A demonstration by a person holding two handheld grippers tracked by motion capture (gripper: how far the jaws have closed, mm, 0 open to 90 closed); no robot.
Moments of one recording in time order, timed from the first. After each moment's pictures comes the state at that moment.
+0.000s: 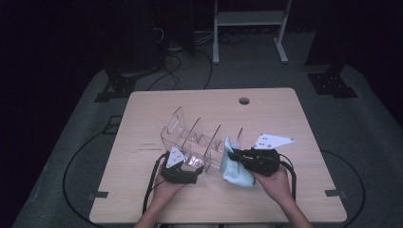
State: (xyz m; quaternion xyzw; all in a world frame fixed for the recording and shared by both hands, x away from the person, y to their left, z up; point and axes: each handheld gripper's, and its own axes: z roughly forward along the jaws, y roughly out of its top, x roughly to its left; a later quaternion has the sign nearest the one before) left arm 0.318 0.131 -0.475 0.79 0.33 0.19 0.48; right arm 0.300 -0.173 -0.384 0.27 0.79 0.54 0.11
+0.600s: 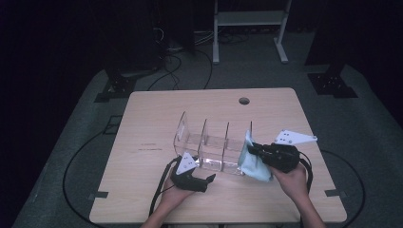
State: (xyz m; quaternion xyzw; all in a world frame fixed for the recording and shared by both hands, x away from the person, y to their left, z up) left arm 0.302 0.101 -0.473 0.81 0.27 0.16 0.50; right arm 0.306 -0.221 -0.383 0.32 0.77 0.53 0.15
